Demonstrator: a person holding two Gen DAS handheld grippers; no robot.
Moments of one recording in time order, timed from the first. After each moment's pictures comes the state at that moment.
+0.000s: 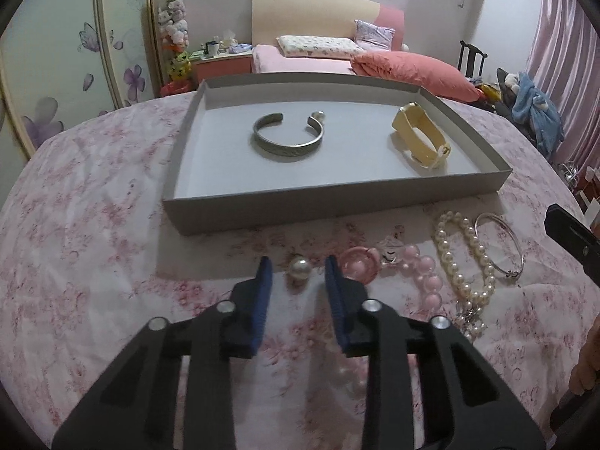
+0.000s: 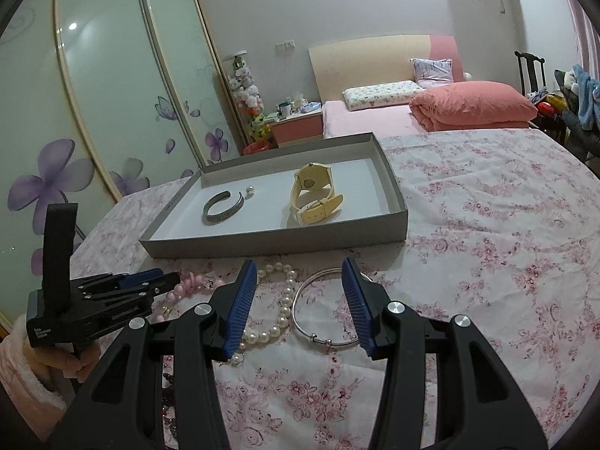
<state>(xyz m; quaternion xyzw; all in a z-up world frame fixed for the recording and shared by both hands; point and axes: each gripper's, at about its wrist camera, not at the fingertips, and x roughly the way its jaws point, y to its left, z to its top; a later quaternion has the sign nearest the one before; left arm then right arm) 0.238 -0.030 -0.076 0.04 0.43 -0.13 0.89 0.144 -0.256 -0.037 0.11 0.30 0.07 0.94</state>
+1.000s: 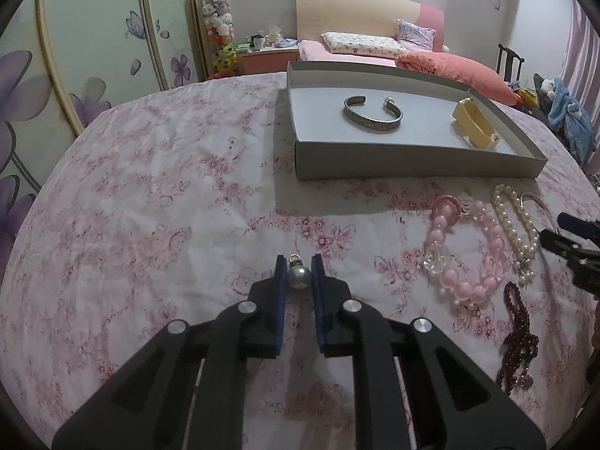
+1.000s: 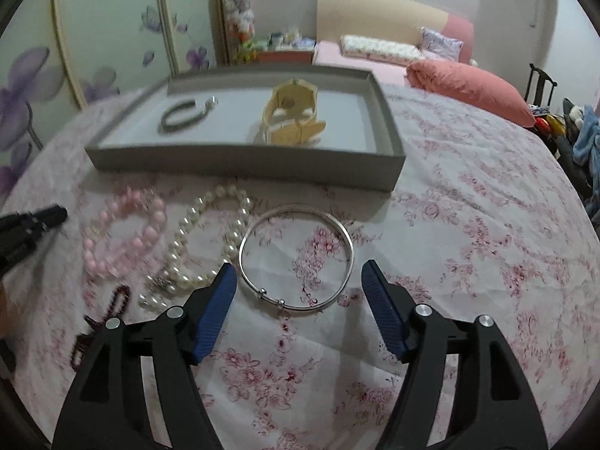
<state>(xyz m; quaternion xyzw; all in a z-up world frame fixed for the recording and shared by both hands) 0.203 0.032 -0.076 0.04 0.43 -0.05 0.90 0.176 -0.244 -0.077 -0.02 0.44 0.04 0.90</state>
